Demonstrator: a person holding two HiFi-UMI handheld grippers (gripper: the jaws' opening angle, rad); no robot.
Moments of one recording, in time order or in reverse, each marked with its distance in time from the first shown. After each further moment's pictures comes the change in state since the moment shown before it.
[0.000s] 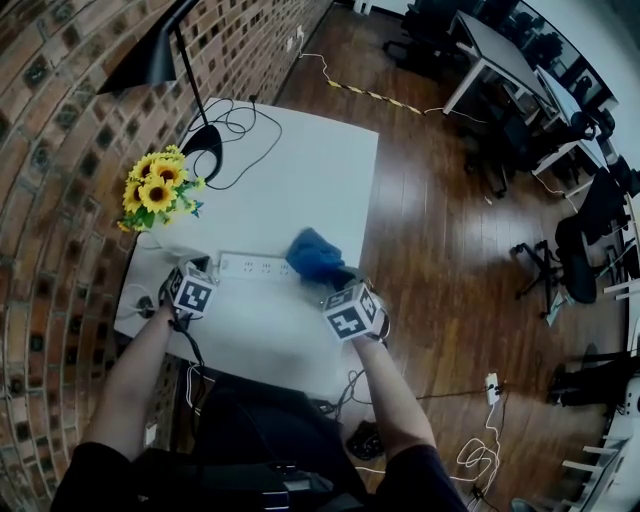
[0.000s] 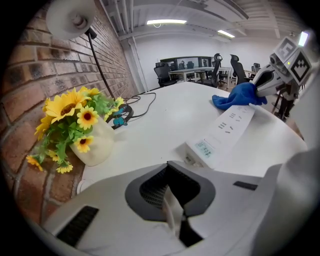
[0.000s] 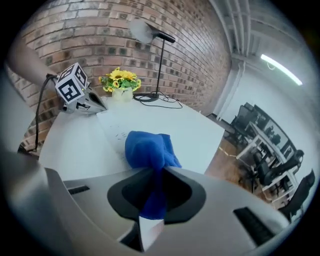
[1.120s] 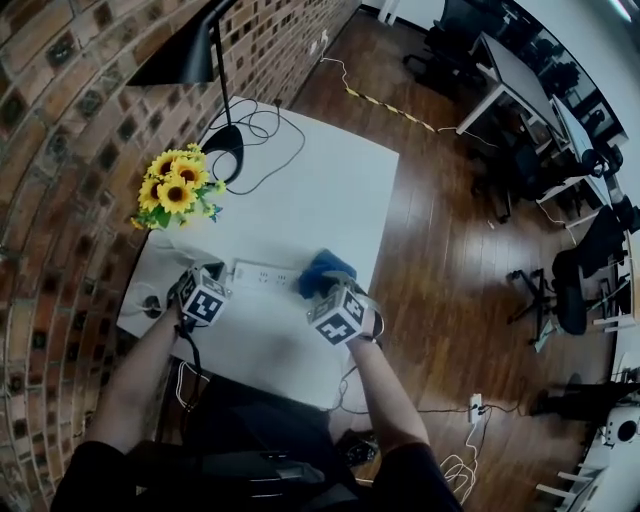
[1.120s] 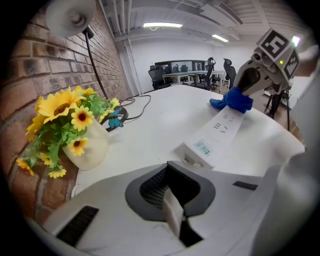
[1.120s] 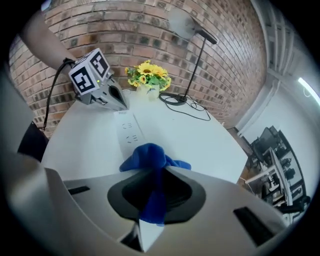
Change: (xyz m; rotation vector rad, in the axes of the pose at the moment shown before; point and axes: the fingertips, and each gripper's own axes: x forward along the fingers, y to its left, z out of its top) left arm -0.003 -0.010 -0.002 0.019 -0.007 -0.093; right arm 0.029 0.047 0.048 -0.284 0.039 0.159
